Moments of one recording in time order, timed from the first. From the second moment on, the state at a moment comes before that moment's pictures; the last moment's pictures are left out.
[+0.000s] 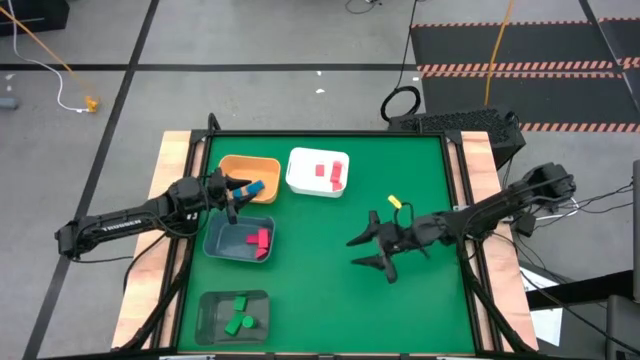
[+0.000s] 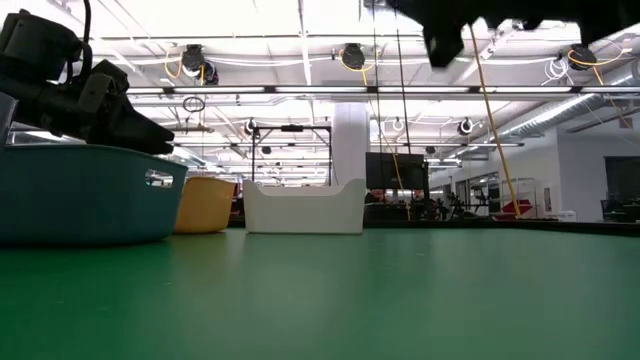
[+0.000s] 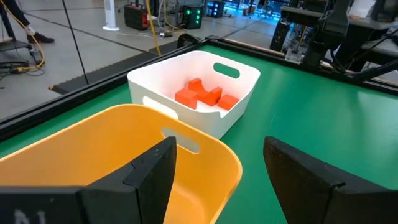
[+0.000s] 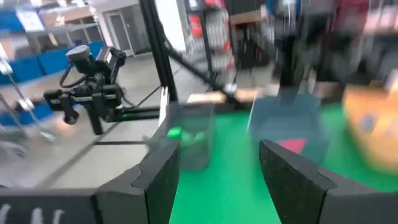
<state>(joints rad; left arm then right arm) 0.37 0.24 0.01 0.03 0.00 -0.14 0.32 1.30 0.52 0.71 0.08 0.28</state>
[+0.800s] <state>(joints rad) 0.36 0.24 0.01 0.03 0.01 -0.14 0.09 0.76 0.15 0.89 0.08 0.09</state>
